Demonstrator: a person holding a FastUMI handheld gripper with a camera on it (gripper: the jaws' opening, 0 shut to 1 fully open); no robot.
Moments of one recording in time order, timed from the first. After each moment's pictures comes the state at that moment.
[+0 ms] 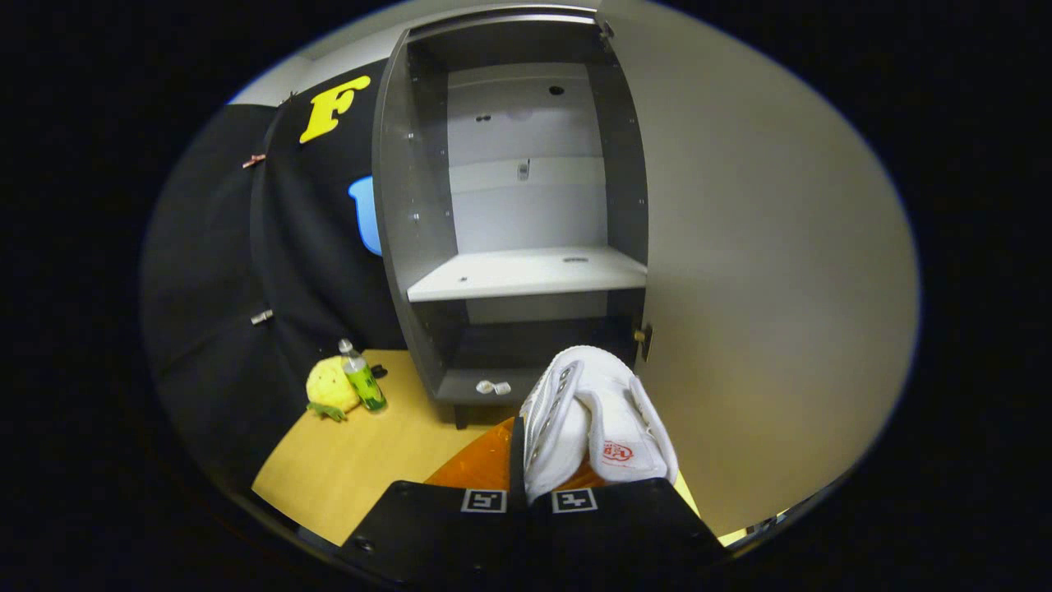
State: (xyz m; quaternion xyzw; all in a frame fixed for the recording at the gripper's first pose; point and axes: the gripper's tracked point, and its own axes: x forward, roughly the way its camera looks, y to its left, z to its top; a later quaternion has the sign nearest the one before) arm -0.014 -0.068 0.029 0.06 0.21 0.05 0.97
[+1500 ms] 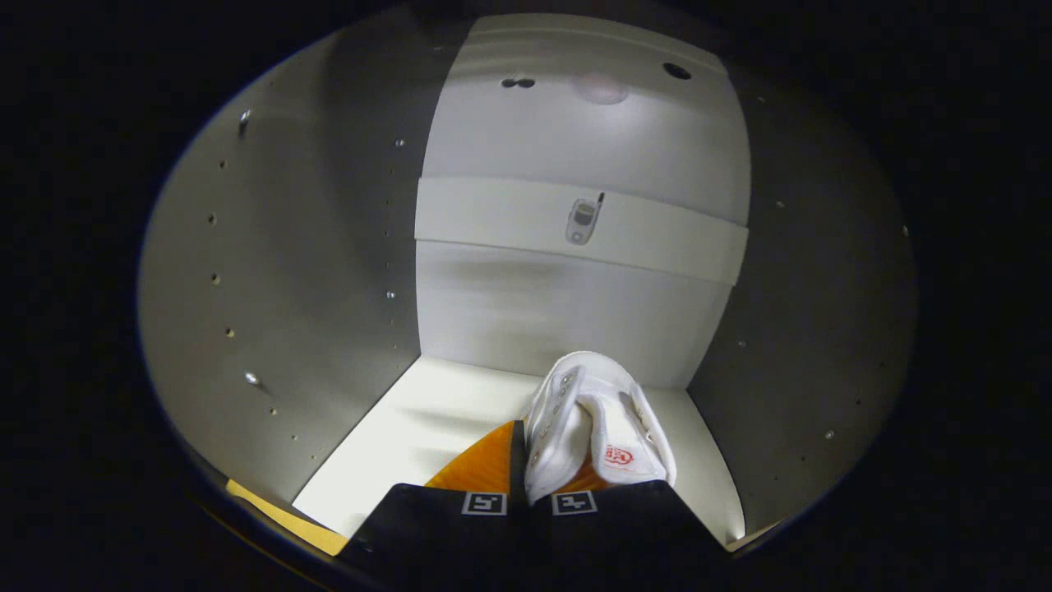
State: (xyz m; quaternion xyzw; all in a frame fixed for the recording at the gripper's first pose) arm 0.354 -0.009 0.049 -0.07 0.21 0.09 0.97
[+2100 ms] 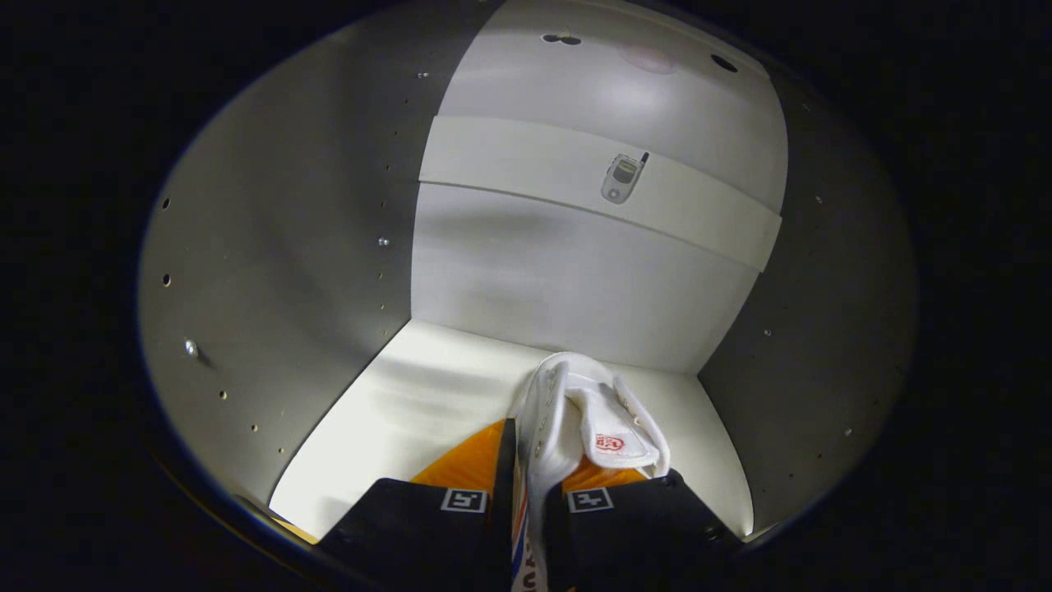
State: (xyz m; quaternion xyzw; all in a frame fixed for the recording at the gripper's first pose) arm 0.356 -0.002 0.020 -0.09 0.26 0.05 0.96
